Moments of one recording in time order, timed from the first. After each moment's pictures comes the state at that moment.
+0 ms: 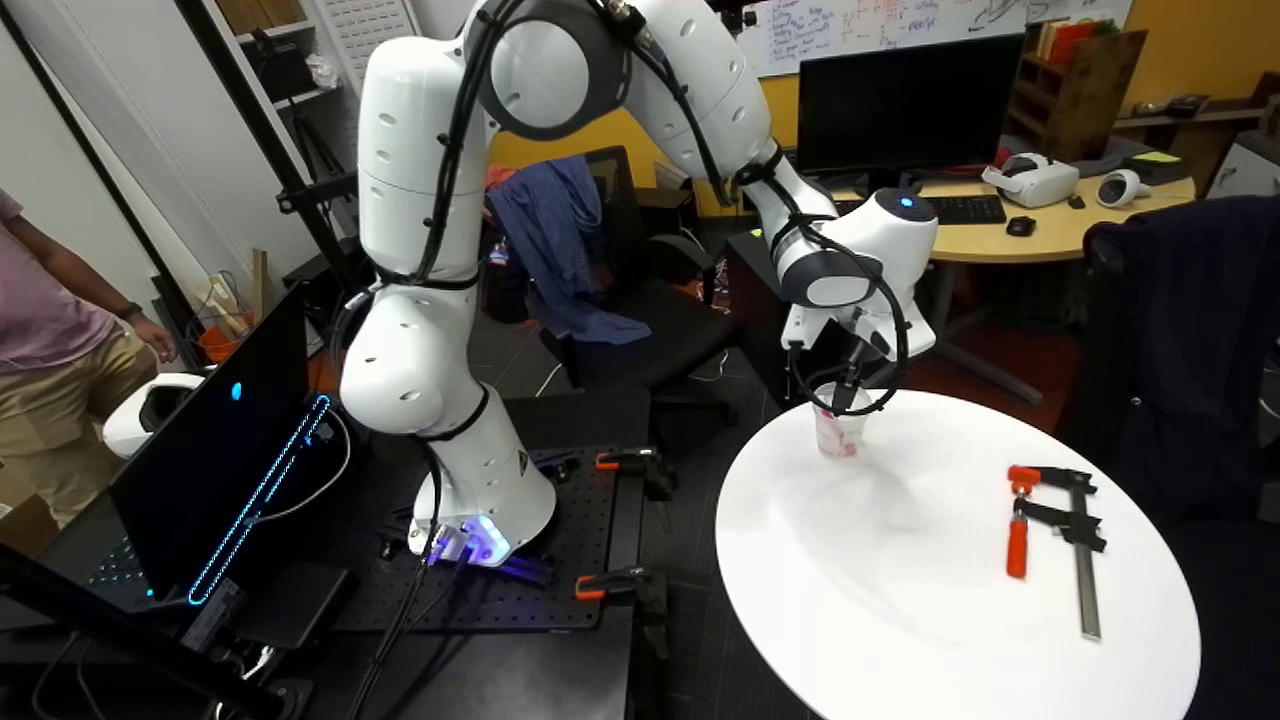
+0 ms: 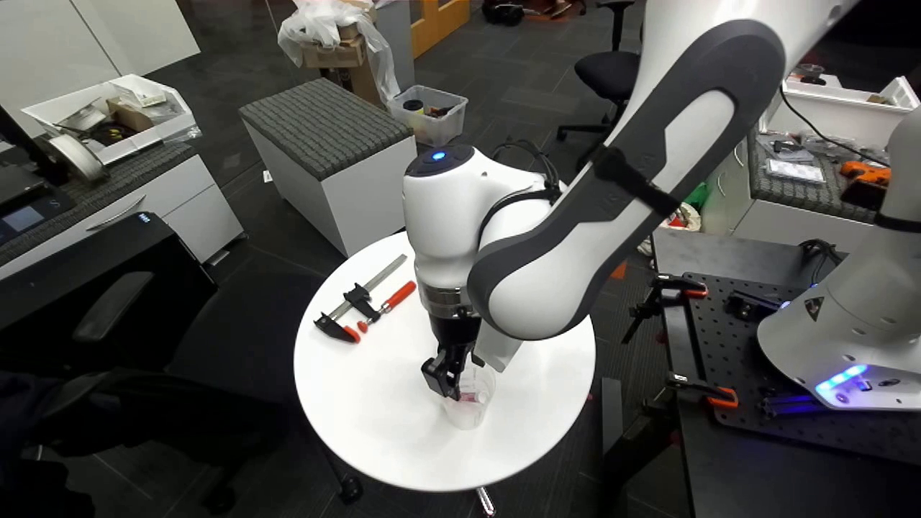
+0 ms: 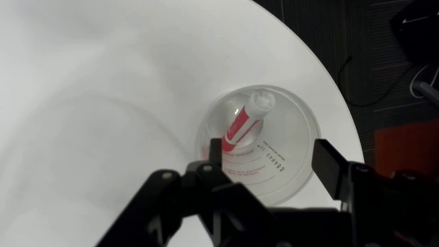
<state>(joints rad) 0.16 0.45 0.09 -2.15 0.23 2.54 0.42</state>
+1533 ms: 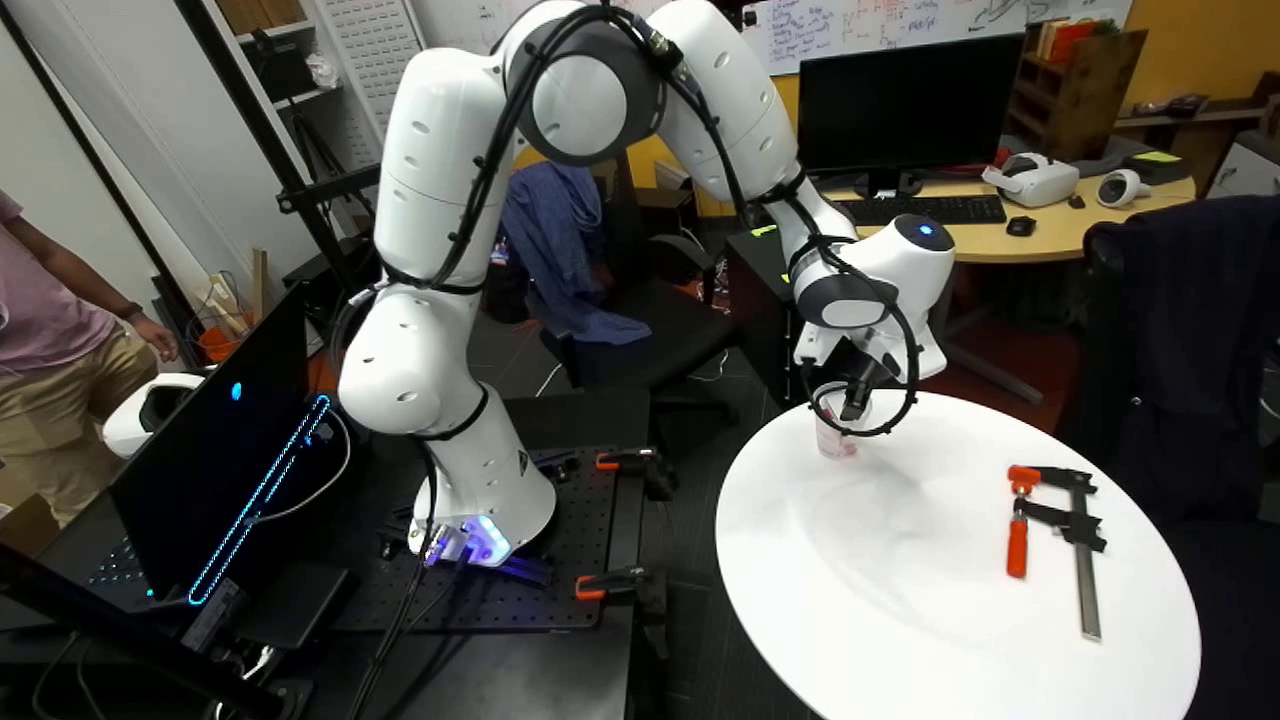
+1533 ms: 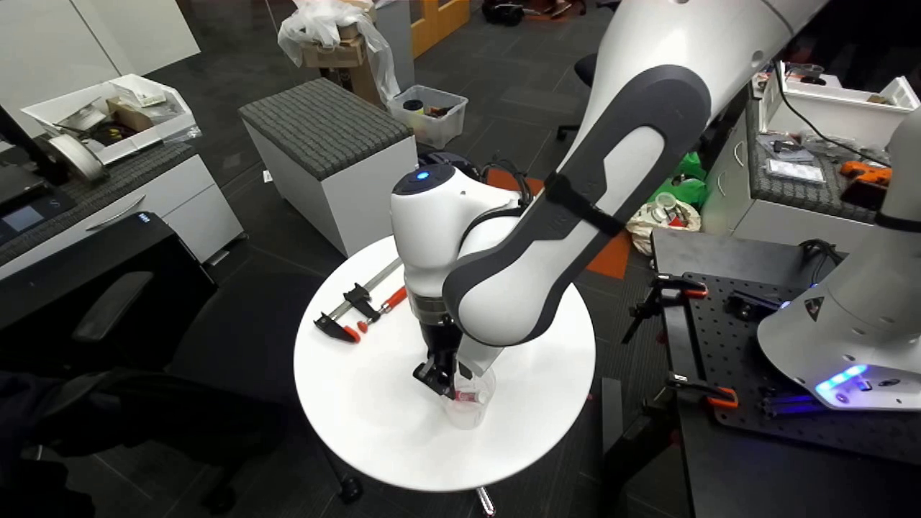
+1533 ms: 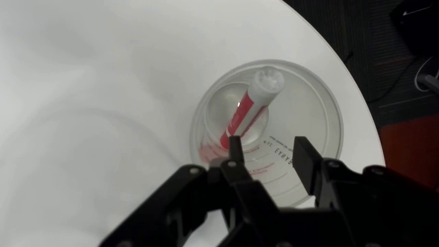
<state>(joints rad) 0.14 0.55 0.09 -2.07 0.25 2.54 0.42</state>
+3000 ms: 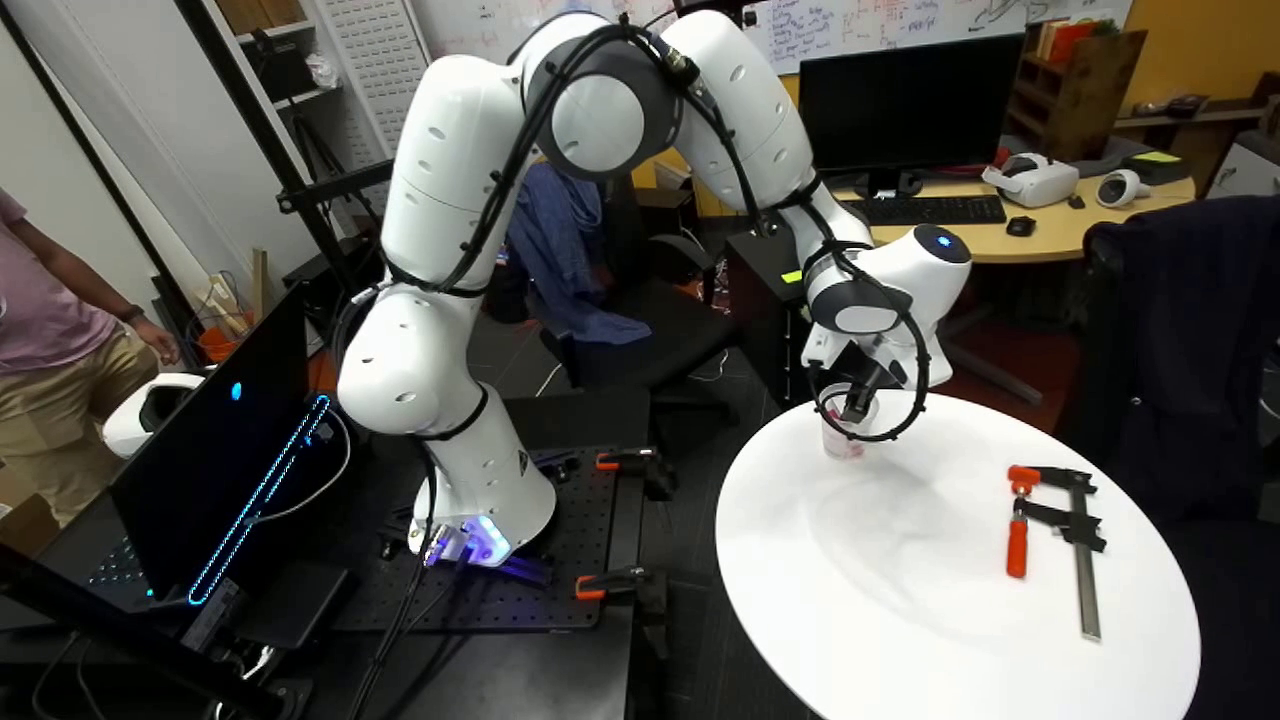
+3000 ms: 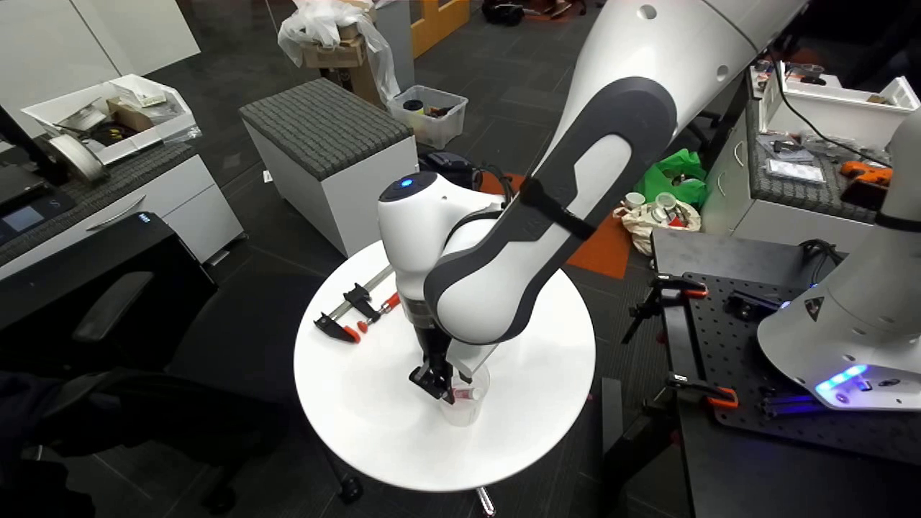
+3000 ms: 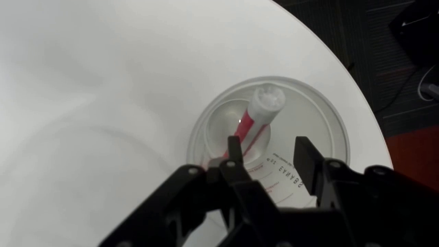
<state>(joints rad) 0.13 0.60 0.10 -2.00 0.27 2.47 0.42</state>
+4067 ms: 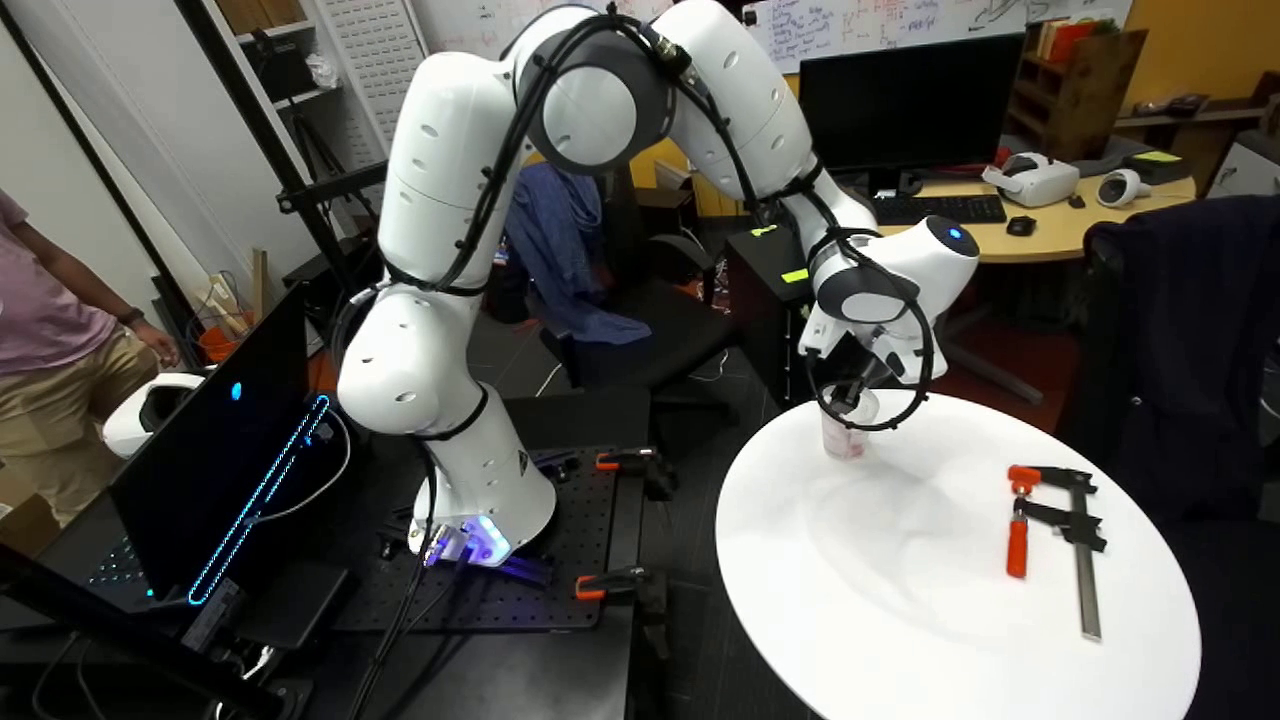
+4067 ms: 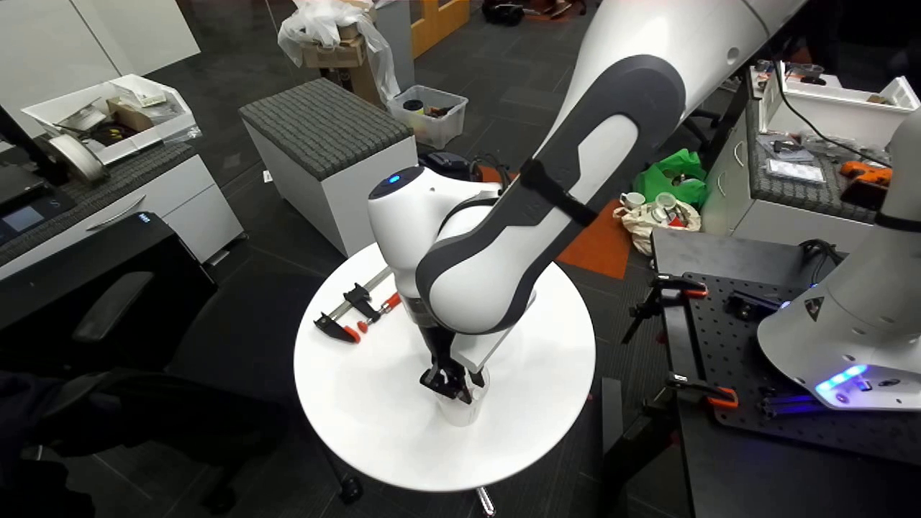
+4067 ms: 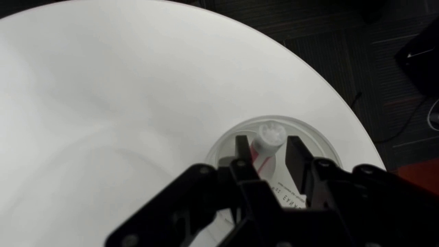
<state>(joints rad) 0.13 0.58 0.10 -1.98 0.27 2.32 0.42</state>
